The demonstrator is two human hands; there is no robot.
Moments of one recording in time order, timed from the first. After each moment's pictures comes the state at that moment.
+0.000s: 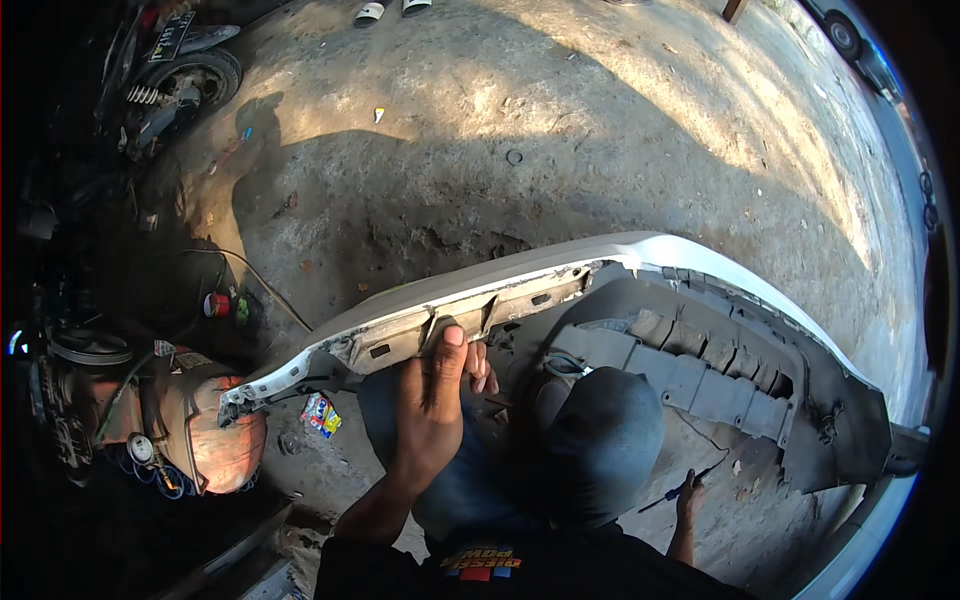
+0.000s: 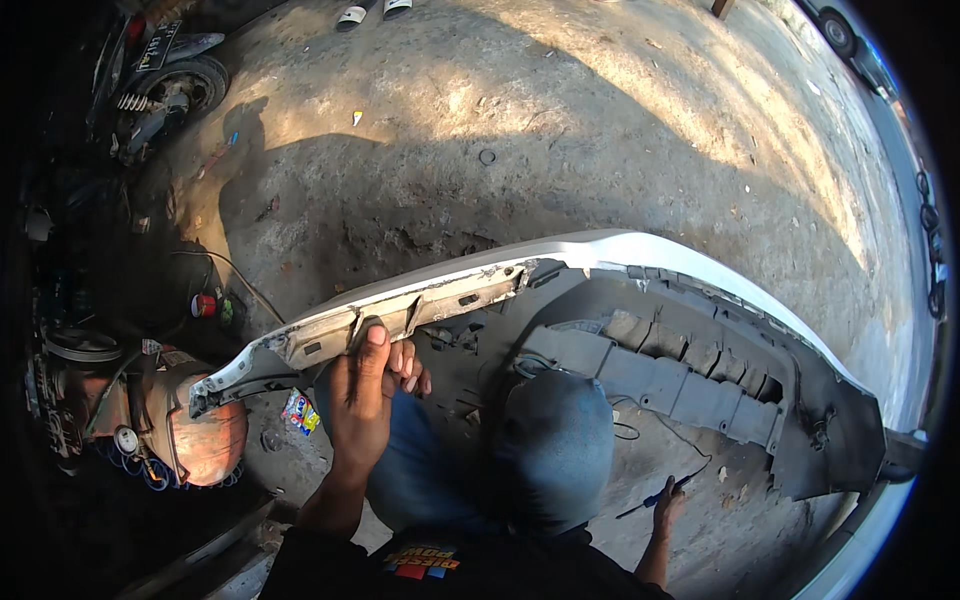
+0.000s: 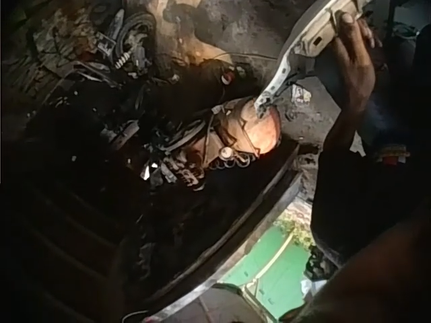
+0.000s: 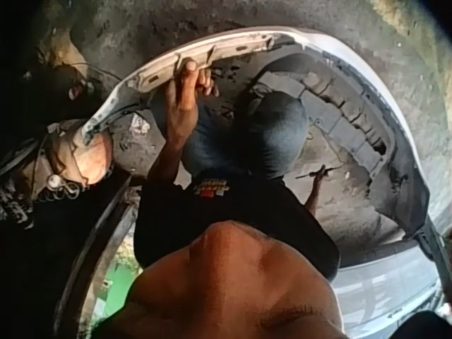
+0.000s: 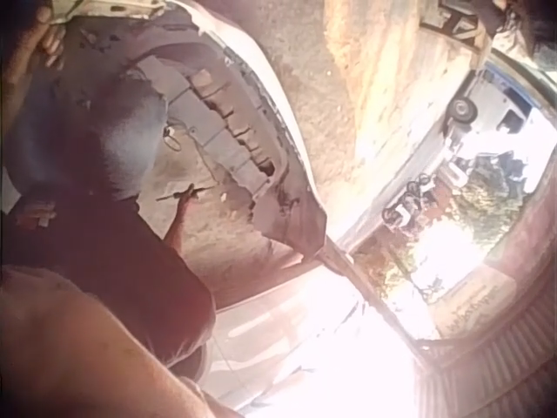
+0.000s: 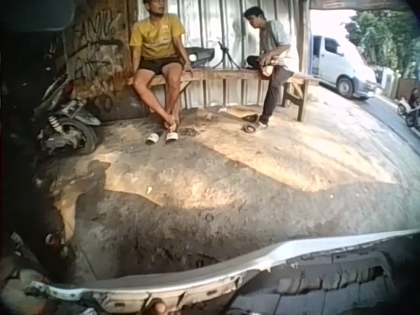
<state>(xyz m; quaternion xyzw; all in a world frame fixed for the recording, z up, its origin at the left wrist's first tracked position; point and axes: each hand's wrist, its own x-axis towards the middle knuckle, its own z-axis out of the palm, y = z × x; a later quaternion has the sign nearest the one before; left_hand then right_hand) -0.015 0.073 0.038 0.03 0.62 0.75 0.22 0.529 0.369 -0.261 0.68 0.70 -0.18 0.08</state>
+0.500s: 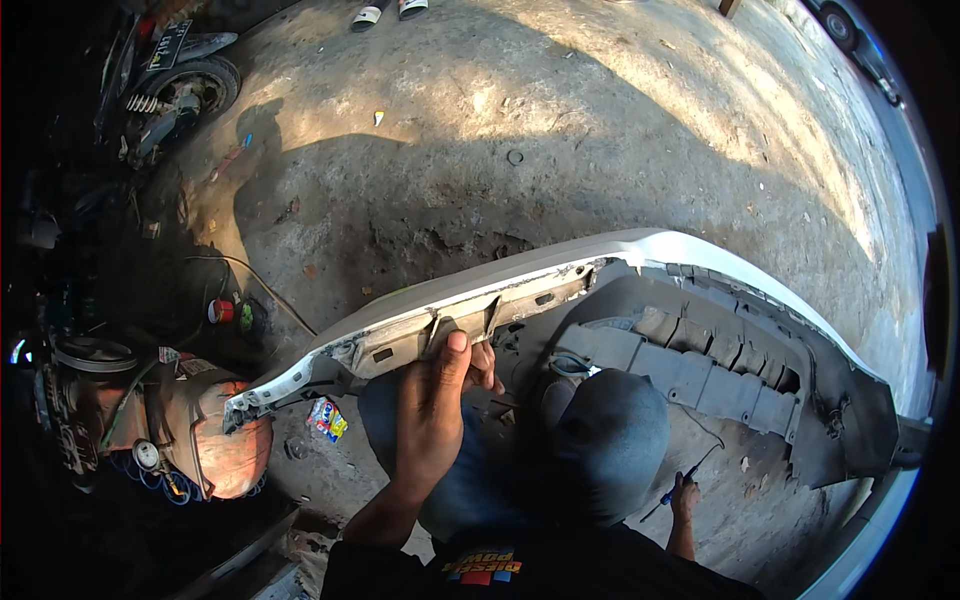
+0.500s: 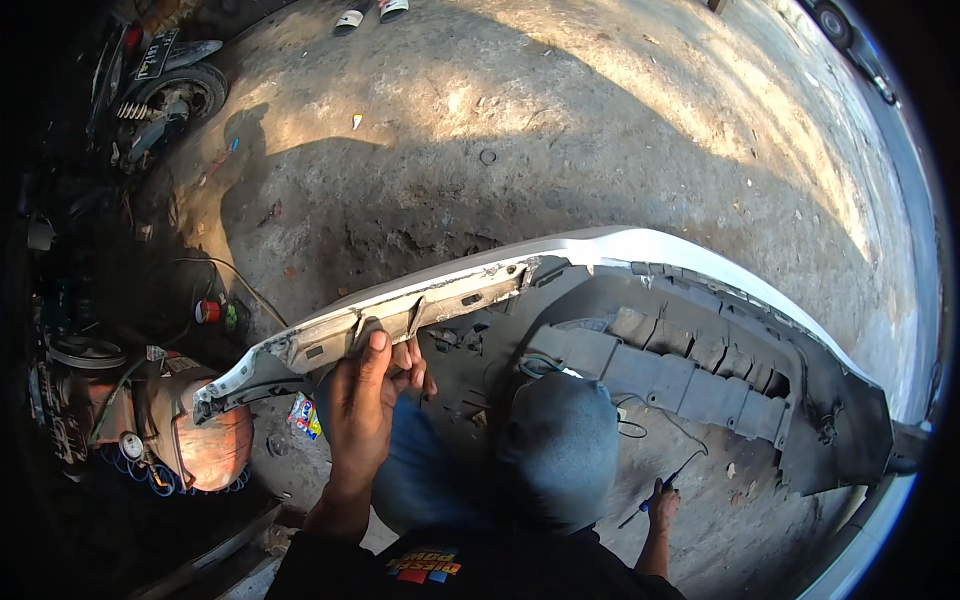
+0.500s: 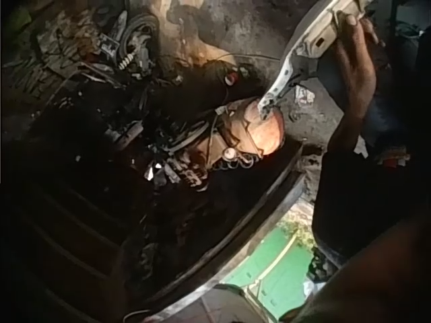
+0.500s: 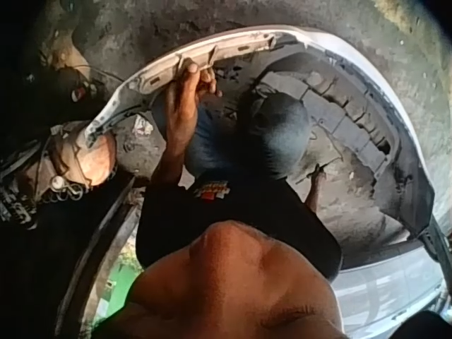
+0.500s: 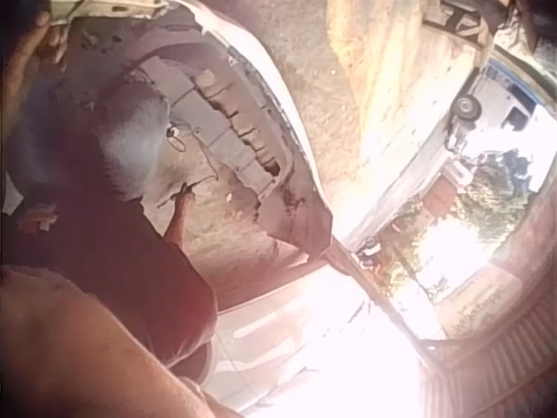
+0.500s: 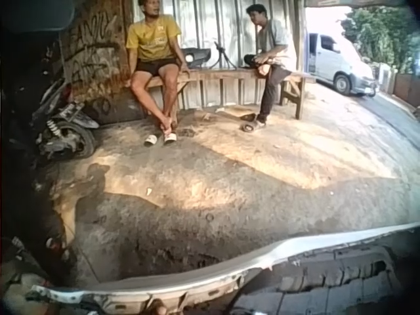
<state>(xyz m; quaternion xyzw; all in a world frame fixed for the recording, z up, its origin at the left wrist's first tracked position) -0.014 0.068 0.039 0.05 0.61 0.76 0.24 0.523 0.346 -0.274 0.60 0.76 -0.14 0.20</state>
